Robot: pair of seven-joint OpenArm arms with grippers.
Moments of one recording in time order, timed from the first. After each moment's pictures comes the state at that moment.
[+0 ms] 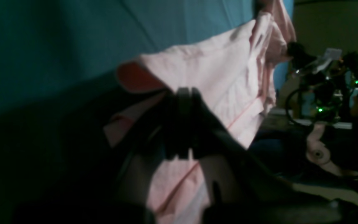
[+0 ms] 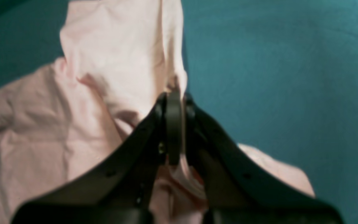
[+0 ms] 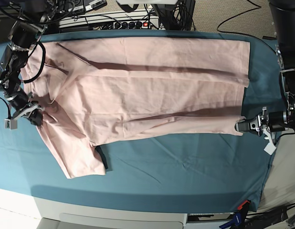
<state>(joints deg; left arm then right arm) -34.3 -31.6 -1.2 28.9 -82.7 -43.3 81.4 8.0 28.3 32.3 67.3 34.2 39.6 -42.5</state>
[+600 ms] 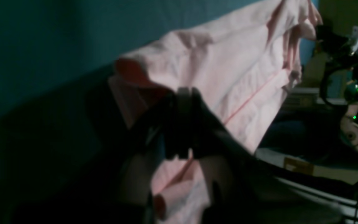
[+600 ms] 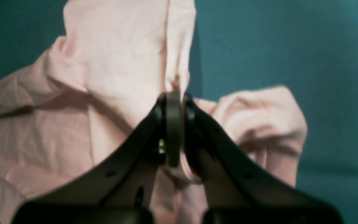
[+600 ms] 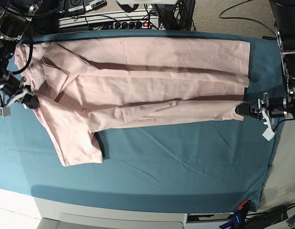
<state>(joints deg) -23.7 -33.3 -1.2 40.9 -82.8 -43.3 81.4 0.9 35.2 33.0 67.8 53.7 39.7 -58.7</state>
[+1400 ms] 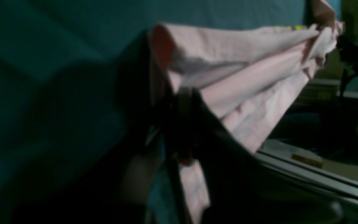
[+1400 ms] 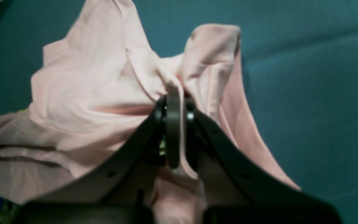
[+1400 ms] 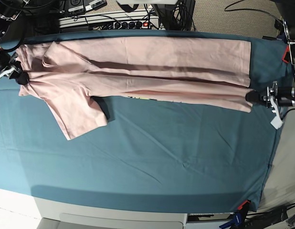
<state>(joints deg) -17.8 -37.9 -1.1 43.3 -83.3 -43.3 81.4 -10.5 35.1 47.0 67.8 64.0 39.8 -66.0</state>
